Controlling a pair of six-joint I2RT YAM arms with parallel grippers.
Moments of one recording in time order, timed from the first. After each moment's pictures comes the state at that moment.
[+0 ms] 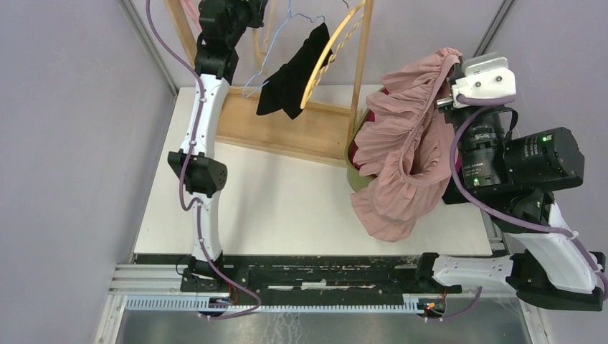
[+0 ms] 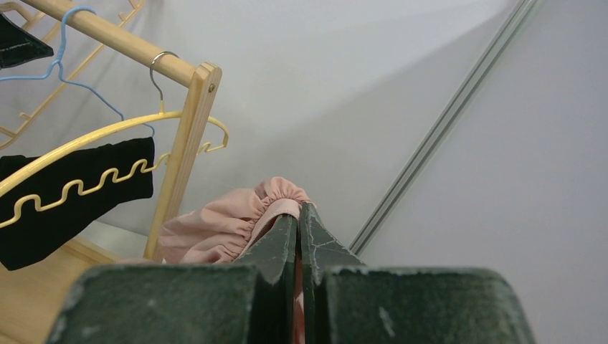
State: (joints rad) left arm -0.20 2.25 2.66 -0.17 0.21 -0.14; right arm 1.09 1.04 1.74 -0.10 0.89 -0.95
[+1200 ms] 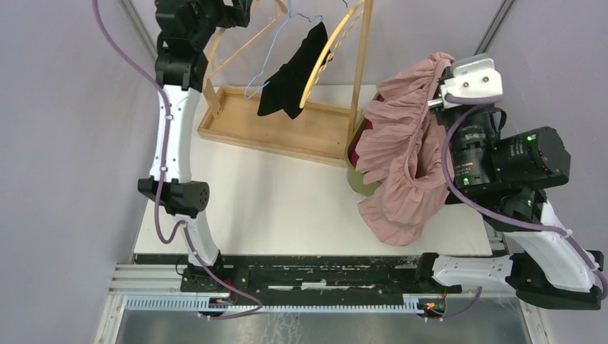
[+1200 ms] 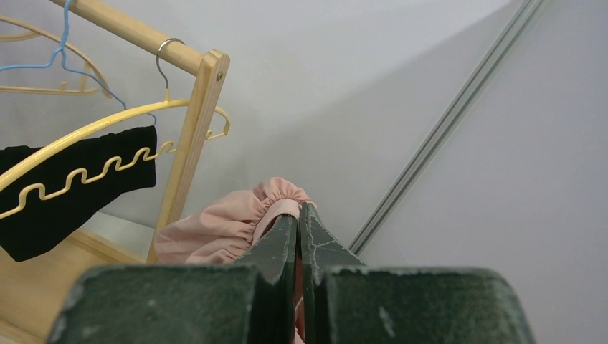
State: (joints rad) left arm -0.16 1.94 2.49 -0.37 0.18 -0.04; right arm 1.09 1.03 1.70 -0.10 0.91 -0.91
